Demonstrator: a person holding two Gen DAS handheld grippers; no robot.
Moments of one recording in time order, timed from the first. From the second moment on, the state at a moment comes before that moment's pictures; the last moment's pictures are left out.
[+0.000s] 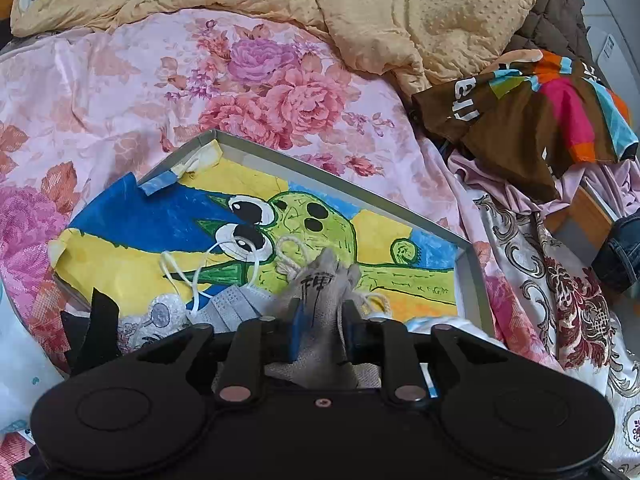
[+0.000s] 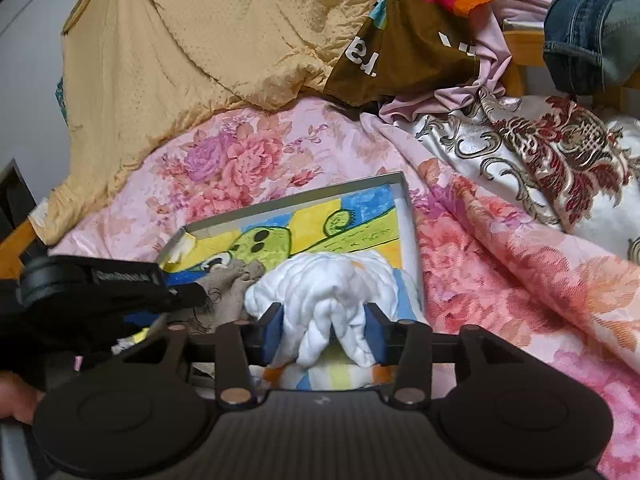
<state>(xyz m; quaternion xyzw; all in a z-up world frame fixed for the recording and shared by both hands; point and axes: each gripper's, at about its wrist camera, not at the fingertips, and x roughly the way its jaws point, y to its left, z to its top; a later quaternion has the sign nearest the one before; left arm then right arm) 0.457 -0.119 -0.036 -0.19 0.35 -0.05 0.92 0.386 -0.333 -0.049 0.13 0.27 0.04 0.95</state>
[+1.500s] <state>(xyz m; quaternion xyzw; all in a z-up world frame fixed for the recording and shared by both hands) 0.251 -0.032 0.064 -0.10 0.21 -0.07 0.97 0.227 -0.272 0.055 0.04 0.12 0.06 0.99</state>
